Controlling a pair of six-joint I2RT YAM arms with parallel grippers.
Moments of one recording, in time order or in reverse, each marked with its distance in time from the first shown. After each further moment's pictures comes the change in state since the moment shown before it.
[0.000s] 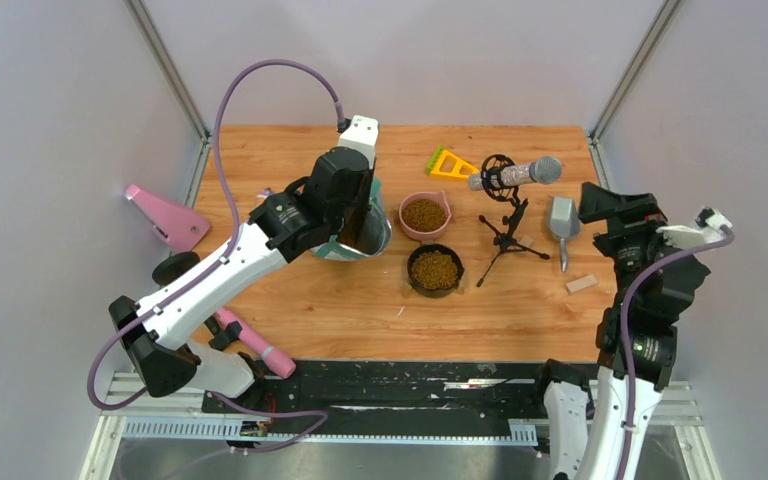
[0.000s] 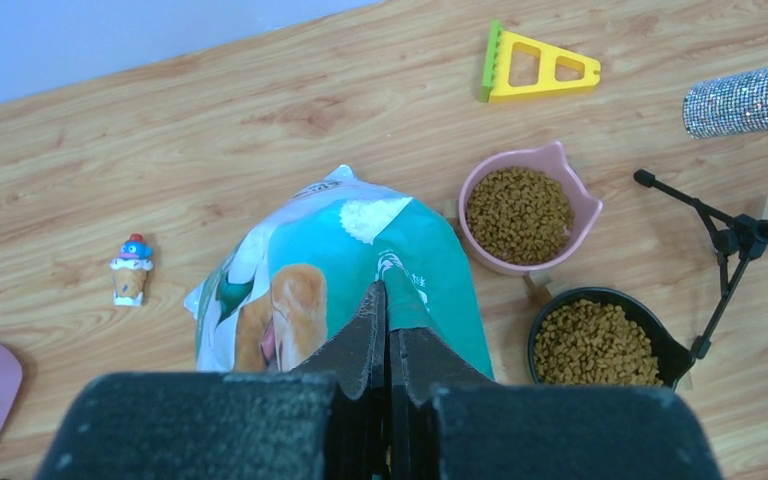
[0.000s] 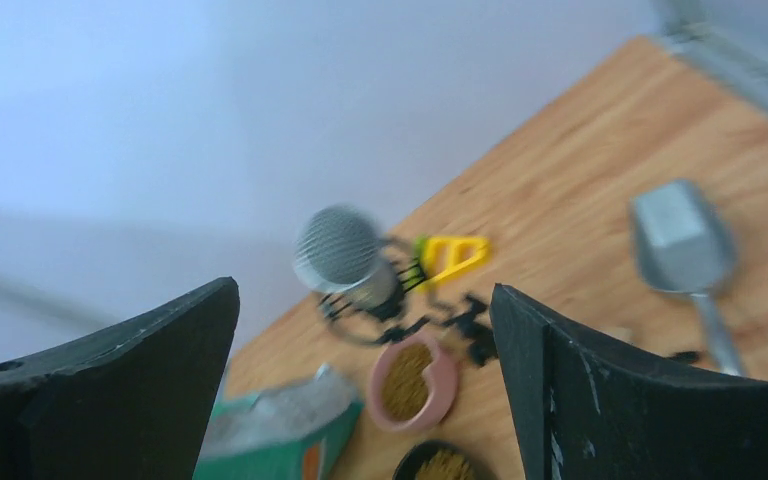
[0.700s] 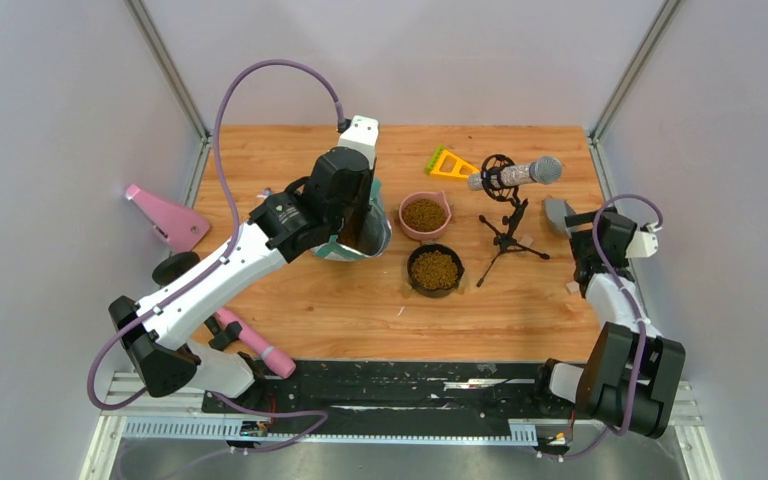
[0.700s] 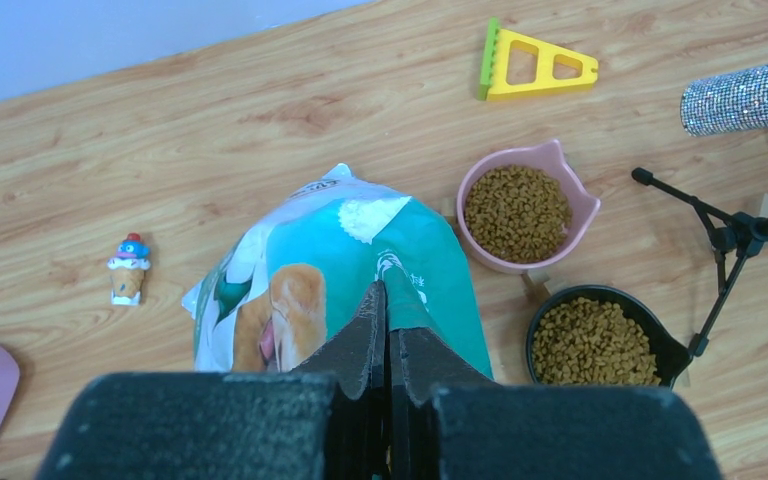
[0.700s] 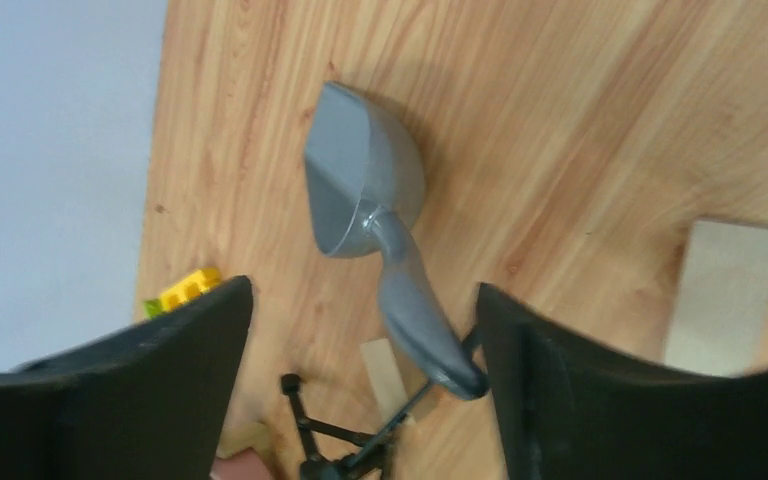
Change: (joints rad) left arm 0.000 0.000 0.000 -0.002 0.005 -0.002; right arm 0.002 0.693 -0.306 0.458 0.179 0.213
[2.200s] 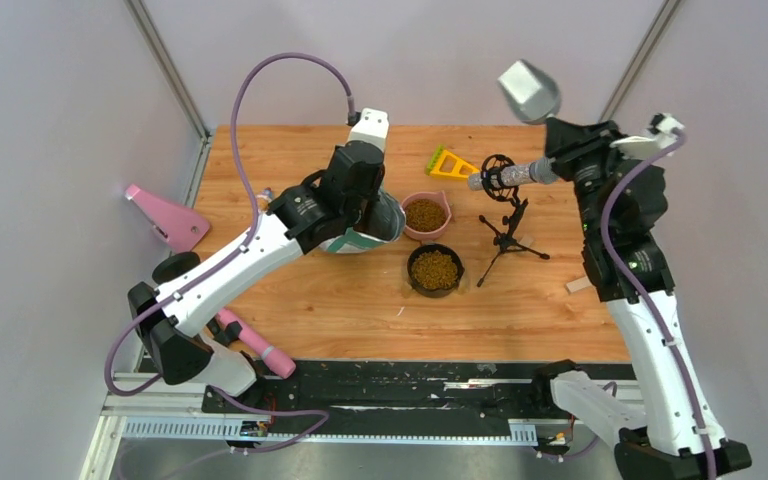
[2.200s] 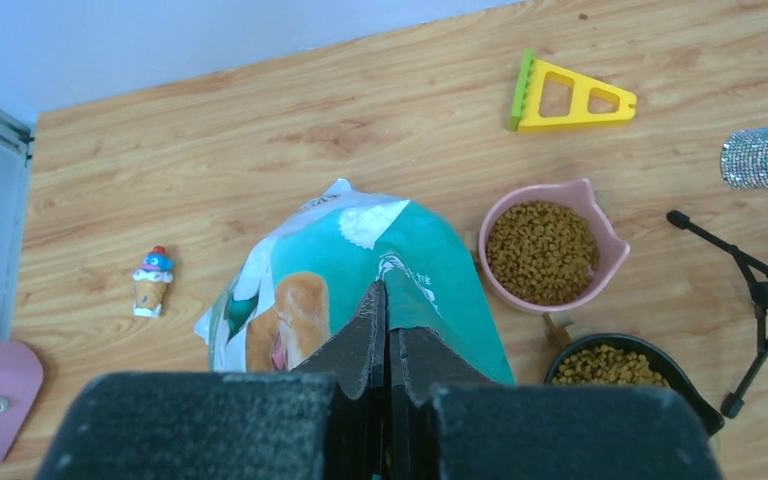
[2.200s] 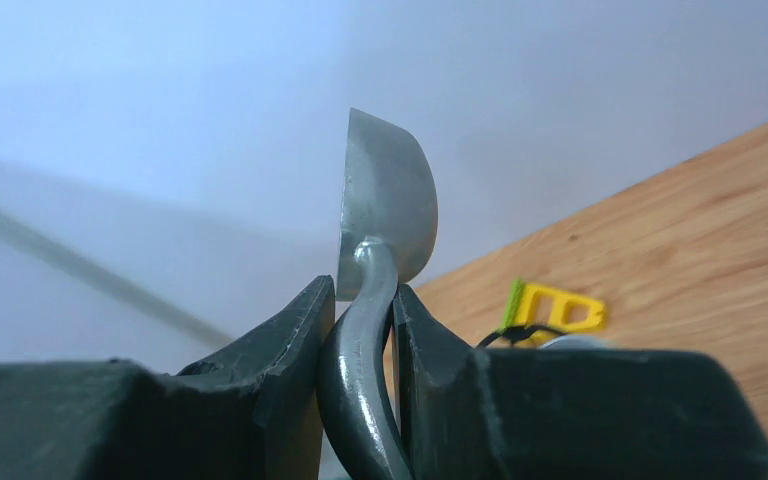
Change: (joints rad) left arm -0.001 0.095 0.060 0.047 -0.102 0.021; right arm 0.616 -0.289 0.668 -0.283 0.113 -0.344
